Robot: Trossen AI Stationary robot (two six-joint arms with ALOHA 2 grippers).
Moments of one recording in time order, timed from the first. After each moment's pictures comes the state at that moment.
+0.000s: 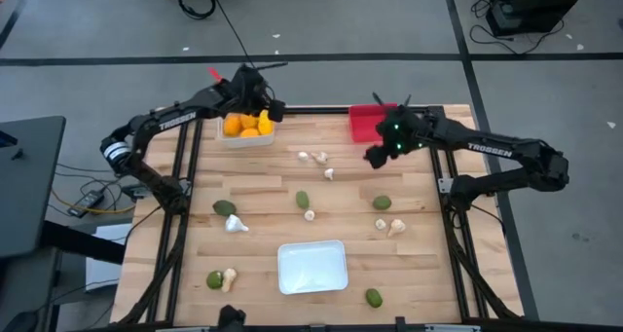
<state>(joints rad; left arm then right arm) 0.71 1.50 1.20 -0.43 0.05 -0.45 -0.47 1.15 0.84 -0.61 -0.22 0.58</state>
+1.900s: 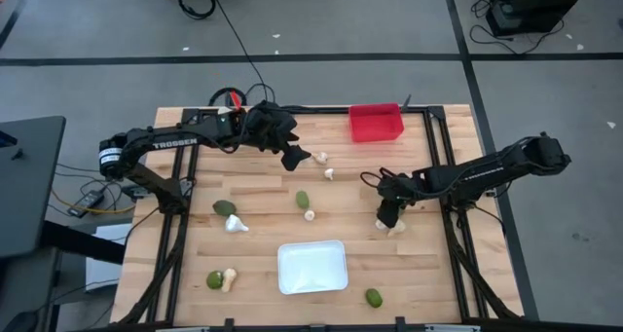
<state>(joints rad) 0.30 1.45 1.24 -0.44 0.07 -0.38 0.07 1.16 0.45 -0.39 0.02 0.71</state>
